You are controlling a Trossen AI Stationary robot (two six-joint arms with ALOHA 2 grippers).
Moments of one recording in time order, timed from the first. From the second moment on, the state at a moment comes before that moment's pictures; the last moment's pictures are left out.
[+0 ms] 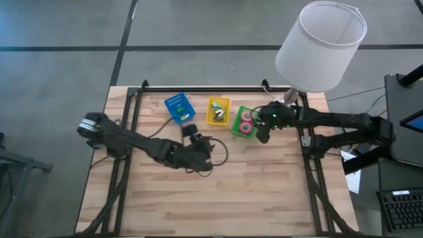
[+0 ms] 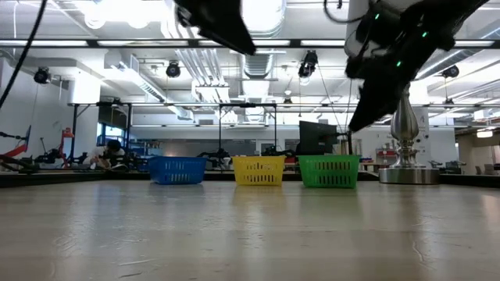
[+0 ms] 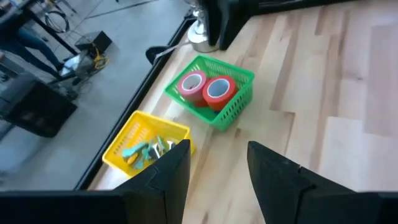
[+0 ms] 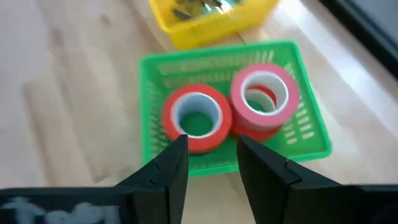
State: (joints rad) left arm -0.30 1.60 1.28 -0.41 -0.82 -0.18; right arm -0.34 1.11 0.65 -0.41 0.07 0.17
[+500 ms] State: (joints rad) left arm -0.39 1.03 0.65 -0.11 -0.73 -0.24; right arm -0.07 0.69 0.60 -0.47 0.07 0.08
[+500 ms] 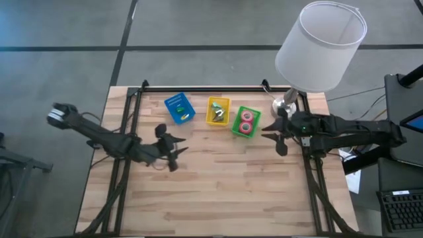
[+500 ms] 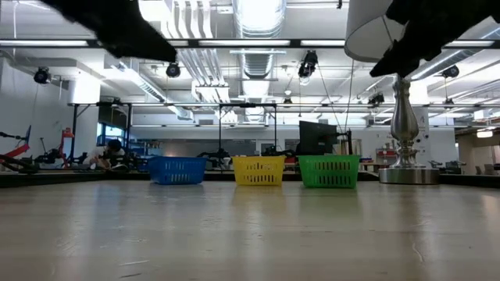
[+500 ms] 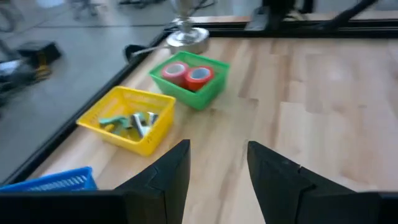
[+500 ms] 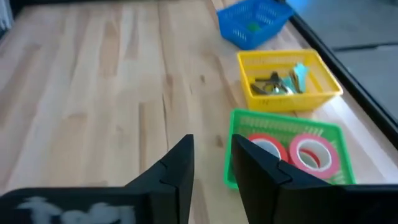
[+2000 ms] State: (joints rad) left arm -0.28 0.00 0.01 0.09 -0.34 0.21; right arm -0.07 0.03 0.10 -0.06 -0.18 -0.12
